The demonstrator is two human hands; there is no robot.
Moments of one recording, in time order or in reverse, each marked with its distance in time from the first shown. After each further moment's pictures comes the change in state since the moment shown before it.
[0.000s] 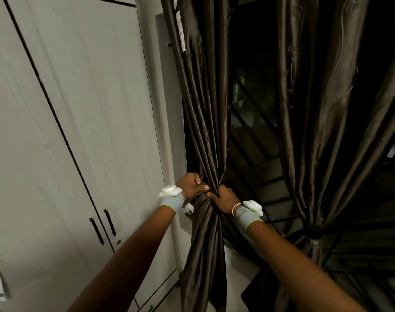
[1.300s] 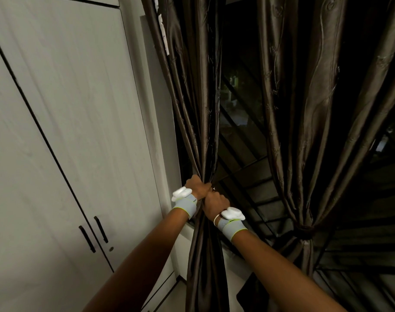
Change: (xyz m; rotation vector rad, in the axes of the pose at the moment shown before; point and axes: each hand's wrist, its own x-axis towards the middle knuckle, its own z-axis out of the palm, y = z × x) left_hand 0.020 0.048 0.044 -0.143 0.065 -0.307; right_hand -0.014 -0.013 0.012 -0.341 0.236 -0.052
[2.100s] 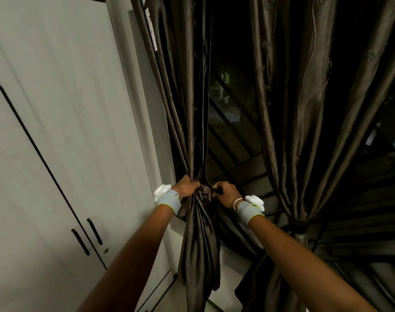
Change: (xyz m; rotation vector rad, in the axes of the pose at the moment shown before) left_hand 0.053 -0.040 -0.002 -0.083 -0.300 0.013; right_hand 0.026 0.064 -0.021 0.347 -0.144 0.031
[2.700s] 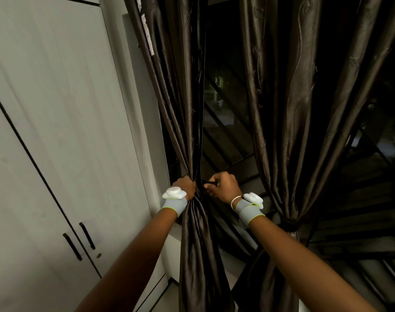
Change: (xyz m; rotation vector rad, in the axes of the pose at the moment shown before) left_hand -0.040 0.033 0.016 0.512 0.249 0.087; right_hand -0.013 -0.018 -0.026 0.133 0.208 -0.057
